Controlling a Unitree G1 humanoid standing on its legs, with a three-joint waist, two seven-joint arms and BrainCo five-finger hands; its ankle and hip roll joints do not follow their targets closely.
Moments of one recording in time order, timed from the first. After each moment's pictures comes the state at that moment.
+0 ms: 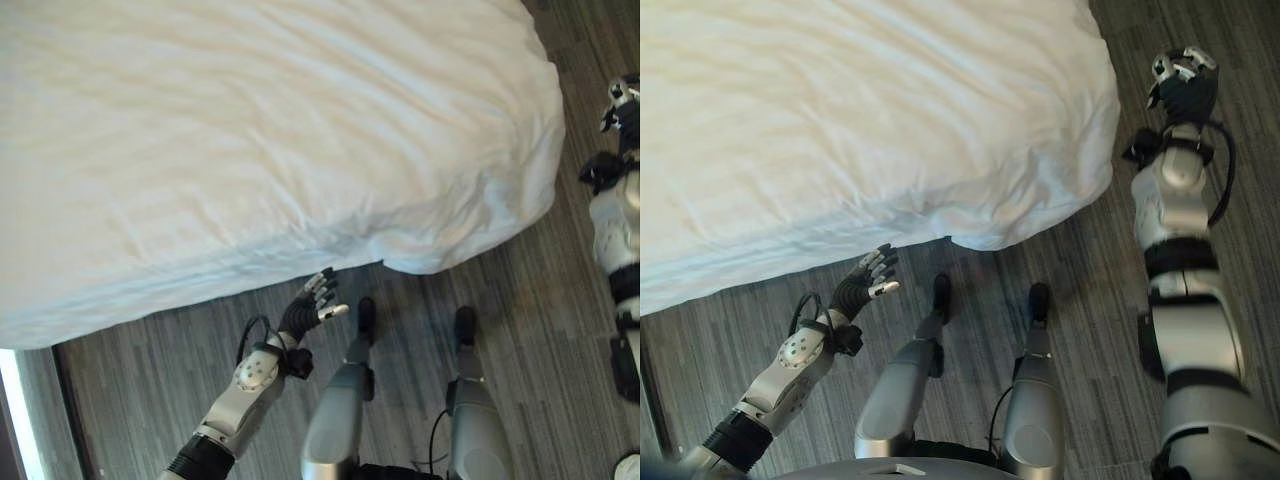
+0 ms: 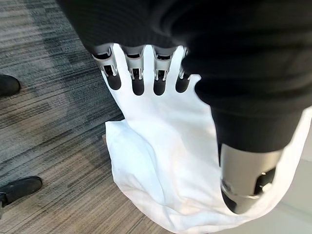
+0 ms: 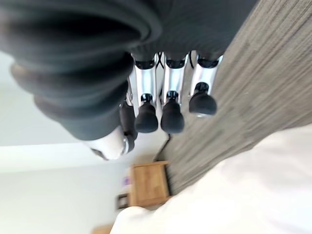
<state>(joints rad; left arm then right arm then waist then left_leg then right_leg) -0.05 0.48 -0.43 0.10 -0.55 -0.13 -0.01 -1.09 -0.74 0.16 0.93 0.69 -0.24 -0.24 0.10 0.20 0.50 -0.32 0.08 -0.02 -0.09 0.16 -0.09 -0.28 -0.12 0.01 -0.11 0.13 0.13</state>
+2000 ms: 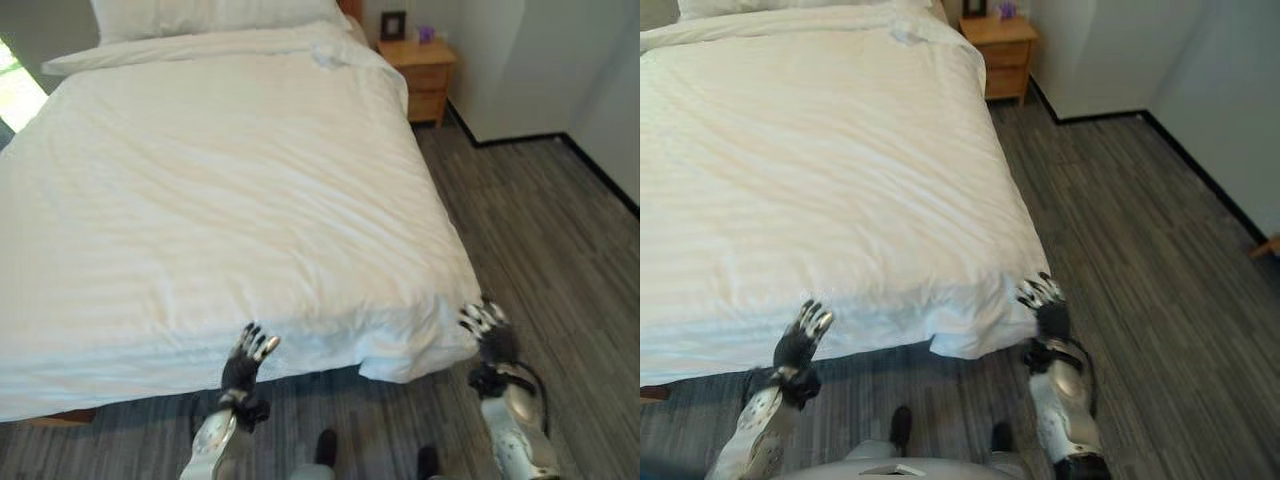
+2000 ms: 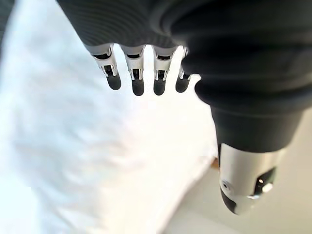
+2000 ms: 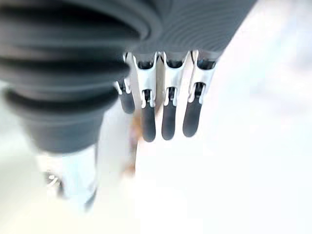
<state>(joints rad) 0.17 0.29 -0.09 0.18 -0.56 -0.11 0.08 0.07 -0.15 0.21 0.10 0.58 -0.17 -0.09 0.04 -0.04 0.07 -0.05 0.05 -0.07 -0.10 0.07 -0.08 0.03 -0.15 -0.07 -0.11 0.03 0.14</state>
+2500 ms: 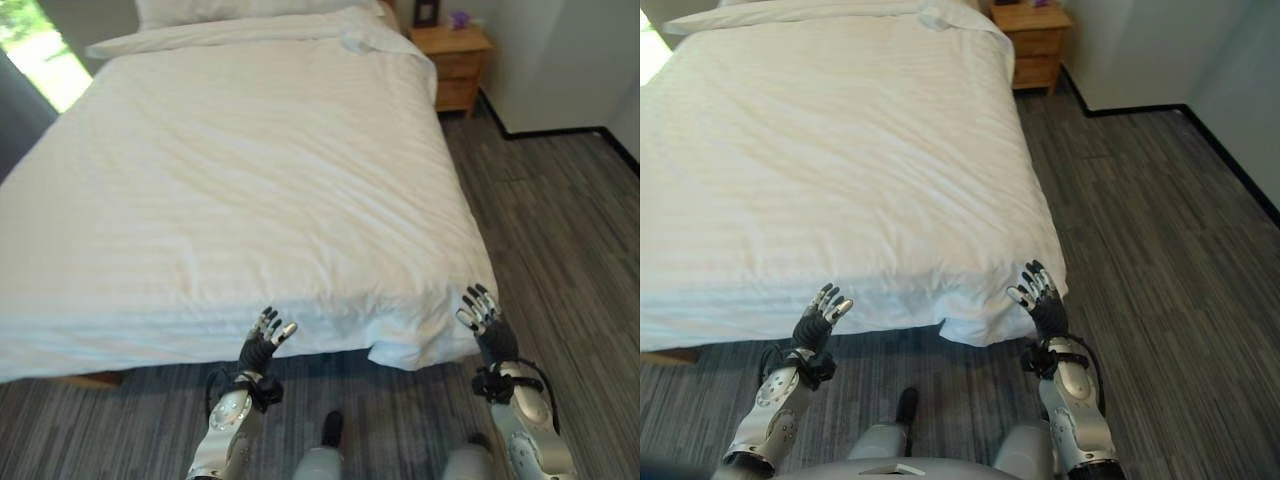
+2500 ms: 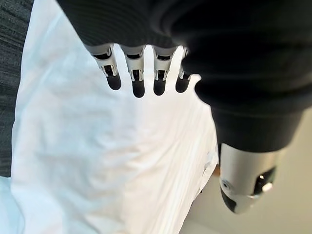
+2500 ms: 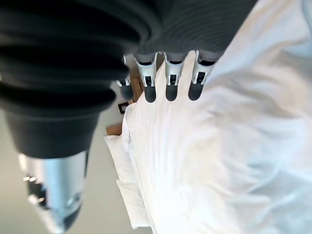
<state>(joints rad) 0.11 0.32 -0.12 0.24 -0.53 -0.13 0.07 0.15 -0.21 0.11 0.07 0.47 -0.15 -0.04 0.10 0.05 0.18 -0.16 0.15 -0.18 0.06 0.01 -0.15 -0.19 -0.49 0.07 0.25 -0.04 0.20</state>
